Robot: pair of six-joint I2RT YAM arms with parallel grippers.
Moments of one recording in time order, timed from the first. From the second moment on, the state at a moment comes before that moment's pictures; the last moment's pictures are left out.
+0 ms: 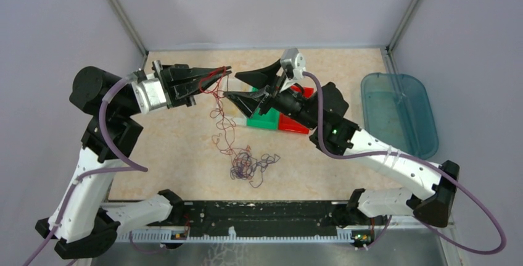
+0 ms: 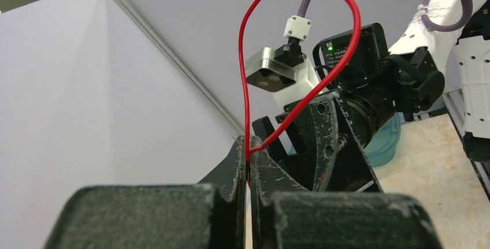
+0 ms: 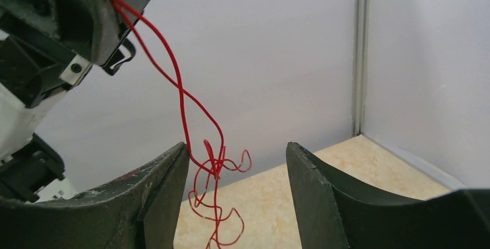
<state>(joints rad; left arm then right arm) -0.63 1.03 1.58 -0.09 0.77 0.35 1.01 1.18 1.18 0.42 -0.16 0.21</state>
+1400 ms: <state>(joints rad) -0.63 1.13 1.86 -0.16 0.83 0.14 1.08 1.37 0.81 0.68 0.23 0.26</state>
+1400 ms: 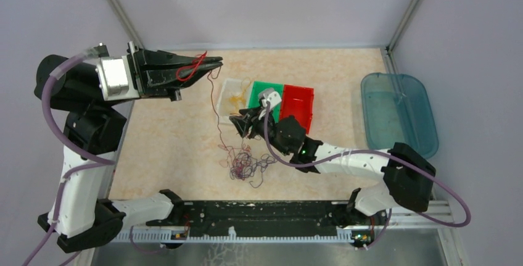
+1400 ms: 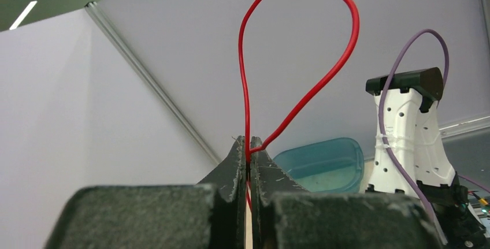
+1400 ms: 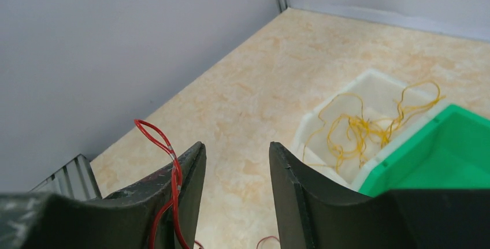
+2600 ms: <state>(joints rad) -0.63 1.30 2.06 0.50 0.60 1.04 1.08 1.04 0.31 0.57 0.48 0.40</state>
